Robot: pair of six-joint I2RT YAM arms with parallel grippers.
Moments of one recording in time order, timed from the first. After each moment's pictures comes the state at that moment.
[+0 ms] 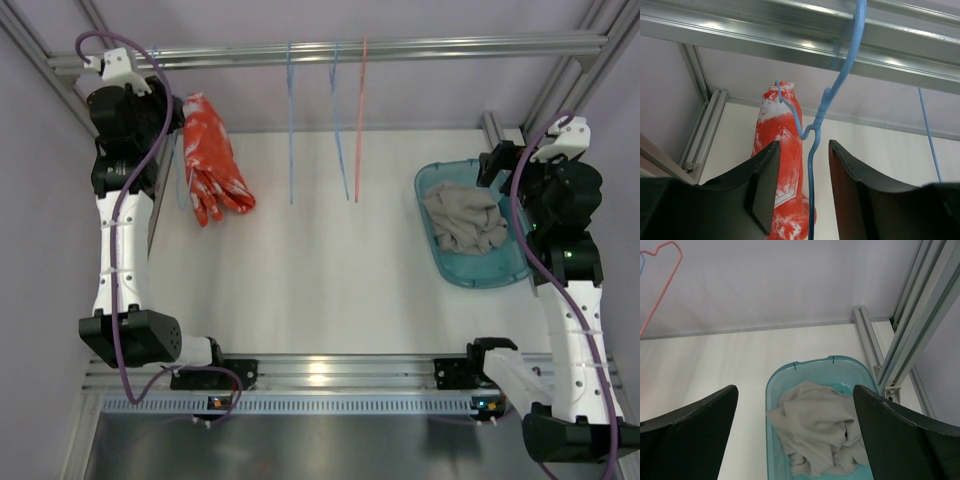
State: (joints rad) left arm 0.15 1.40 1.63 -0.31 0.12 -0.21; right arm -0.02 0.87 1.13 -0.33 -0.03 0.11
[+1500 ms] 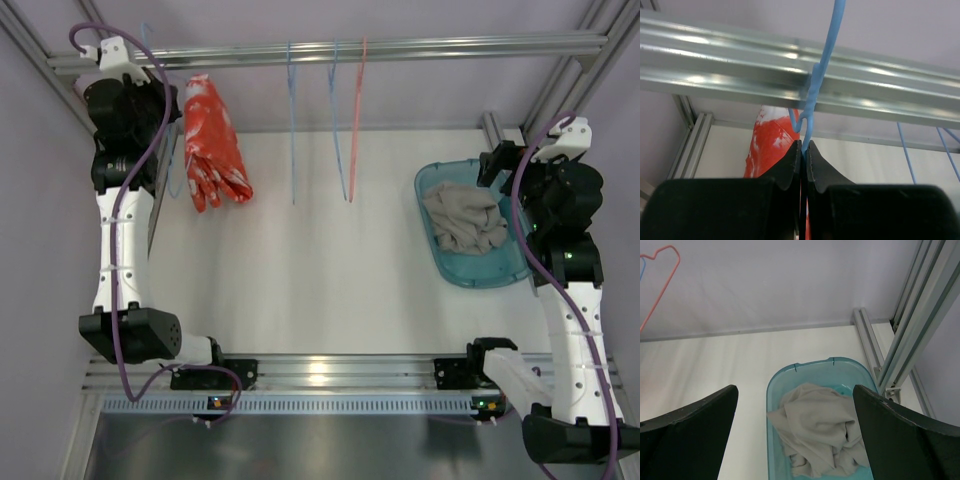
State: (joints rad) left arm 0.13 1.42 1.67 -0.26 0.16 -0.24; right arm -0.02 0.86 1.13 -0.32 -0.03 0.11
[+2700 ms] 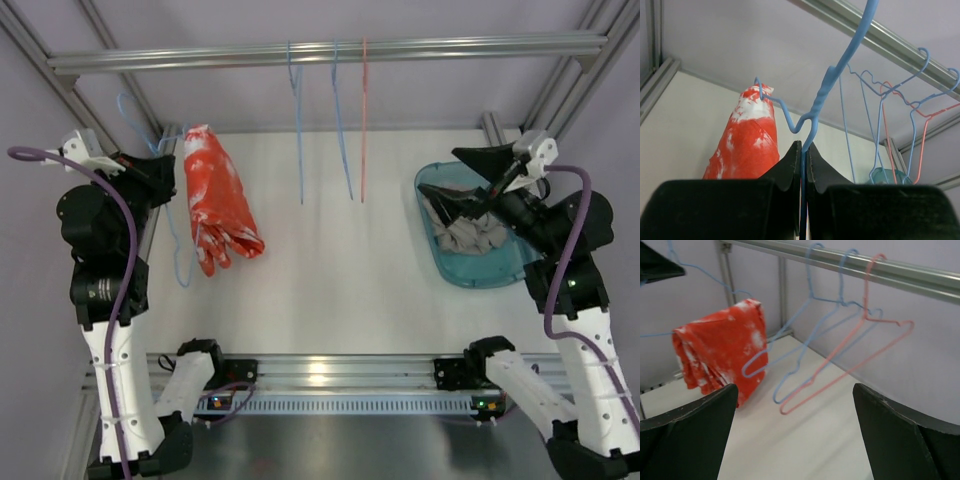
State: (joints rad) left arm 0.12 0.81 1.36 -0.48 0.15 -0.53; right arm 0.19 0.75 1.10 -0.10 -0.59 0.12
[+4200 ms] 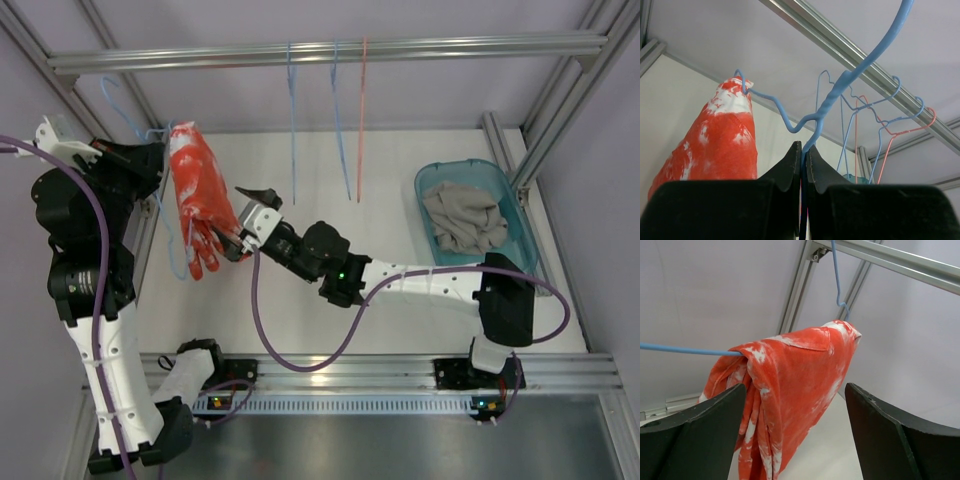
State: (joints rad) left arm 0.16 0.91 1.60 -0.67 0.16 -0.70; right arm 1.29 1.72 1.35 0.71 0.22 -0.43
